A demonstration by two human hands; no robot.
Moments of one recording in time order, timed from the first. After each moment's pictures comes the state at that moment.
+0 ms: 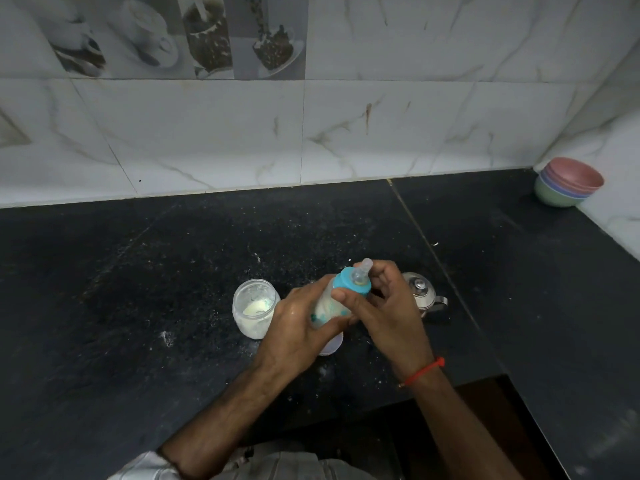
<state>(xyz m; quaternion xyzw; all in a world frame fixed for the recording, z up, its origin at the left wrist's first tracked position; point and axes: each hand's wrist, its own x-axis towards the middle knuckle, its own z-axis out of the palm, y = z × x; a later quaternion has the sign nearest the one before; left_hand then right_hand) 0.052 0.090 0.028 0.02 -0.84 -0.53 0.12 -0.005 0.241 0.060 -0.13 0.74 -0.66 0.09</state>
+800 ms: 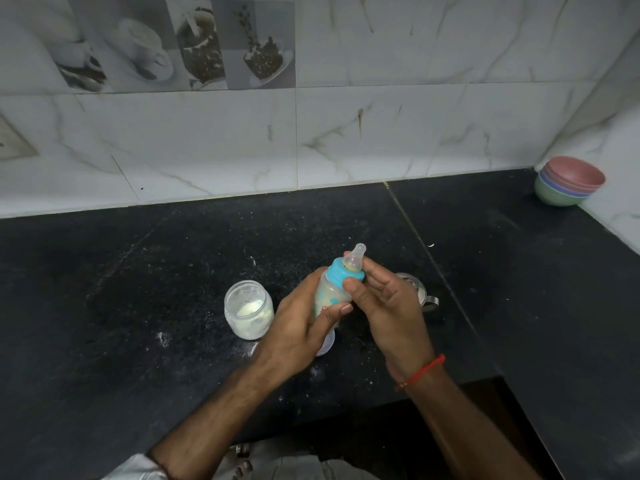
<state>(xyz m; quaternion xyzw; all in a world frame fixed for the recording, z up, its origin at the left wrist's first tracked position) 0.050 0.111 0.045 -0.04 -0.81 -0.58 0.11 -0.004 0.255 0.078 -0.14 0.62 -0.76 0.12</state>
